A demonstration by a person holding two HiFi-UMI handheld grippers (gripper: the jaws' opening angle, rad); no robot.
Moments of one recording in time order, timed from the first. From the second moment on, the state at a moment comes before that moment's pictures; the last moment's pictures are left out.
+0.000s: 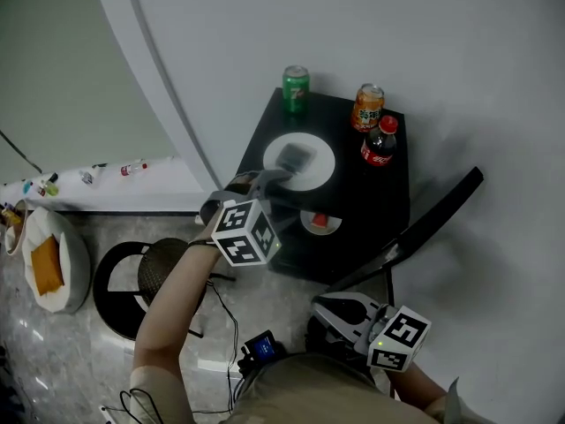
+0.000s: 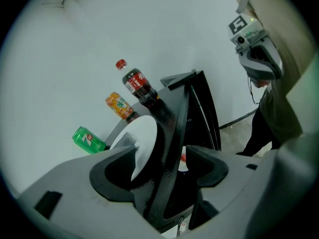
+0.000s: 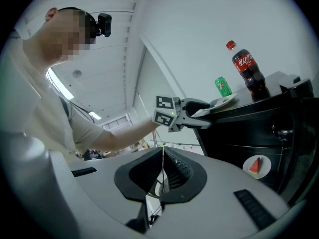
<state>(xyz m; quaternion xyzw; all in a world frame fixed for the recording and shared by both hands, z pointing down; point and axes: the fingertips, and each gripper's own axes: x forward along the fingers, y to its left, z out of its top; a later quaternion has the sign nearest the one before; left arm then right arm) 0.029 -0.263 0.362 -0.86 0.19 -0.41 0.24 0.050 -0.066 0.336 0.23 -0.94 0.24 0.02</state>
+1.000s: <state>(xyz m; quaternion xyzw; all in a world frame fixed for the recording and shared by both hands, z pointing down) 0.030 -0.266 0.369 -0.83 0.18 -0.44 0.29 0.049 -0.068 0.340 0.23 -0.94 0.25 0.02</state>
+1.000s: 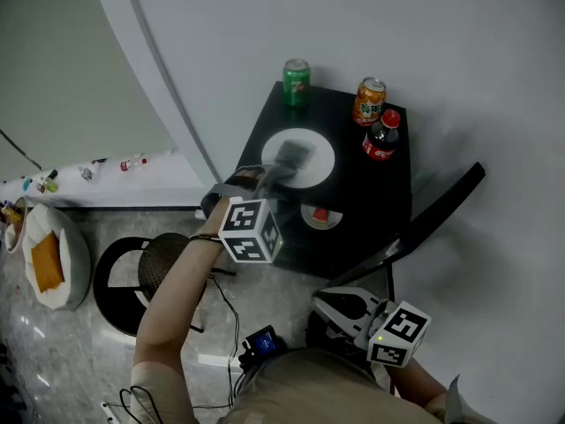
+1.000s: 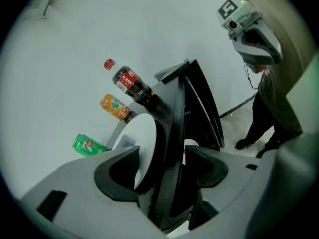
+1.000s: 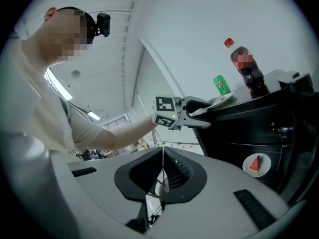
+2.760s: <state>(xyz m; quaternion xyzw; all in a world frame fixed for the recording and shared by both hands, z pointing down) 0.018 -0.228 0.347 -0.84 0.22 -0.36 0.33 0.060 -0.110 0.353 0.30 -0.89 0.35 -0.02</state>
